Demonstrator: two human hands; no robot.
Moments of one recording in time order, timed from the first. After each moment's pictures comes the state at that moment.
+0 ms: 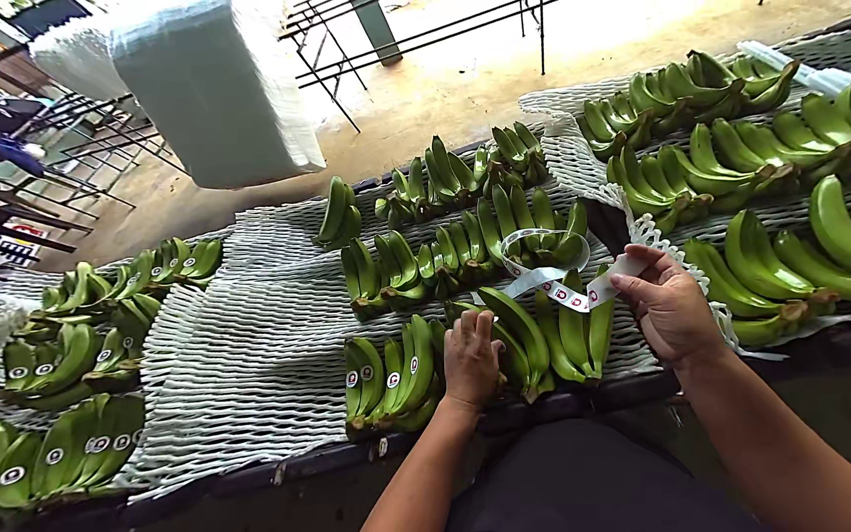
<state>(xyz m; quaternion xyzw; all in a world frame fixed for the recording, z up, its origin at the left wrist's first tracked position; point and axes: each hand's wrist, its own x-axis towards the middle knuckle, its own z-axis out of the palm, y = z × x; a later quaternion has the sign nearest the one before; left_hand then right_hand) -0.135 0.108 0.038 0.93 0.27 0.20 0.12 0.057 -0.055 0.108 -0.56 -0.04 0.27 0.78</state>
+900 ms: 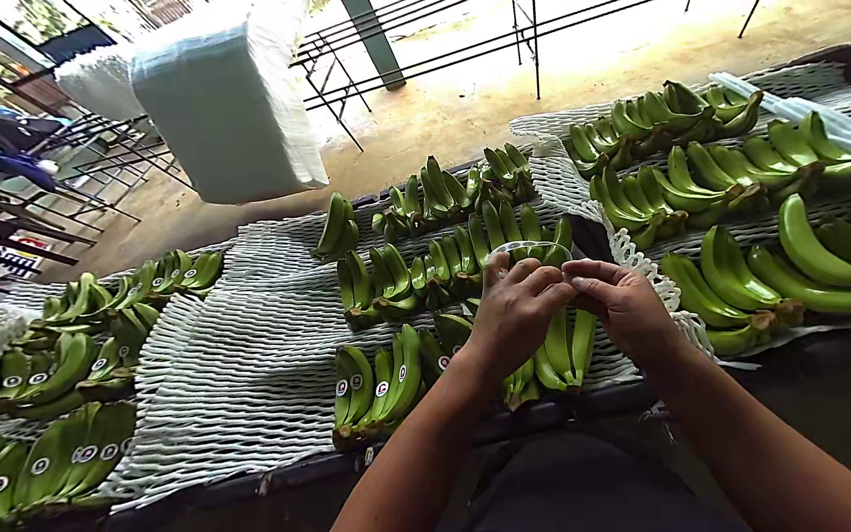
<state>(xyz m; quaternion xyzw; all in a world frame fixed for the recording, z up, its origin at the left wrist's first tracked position) -0.053 0.081 0.135 0.94 -0.04 0.32 0.06 0.057 -0.050 0.134 -0.52 -0.11 0.36 0.77</state>
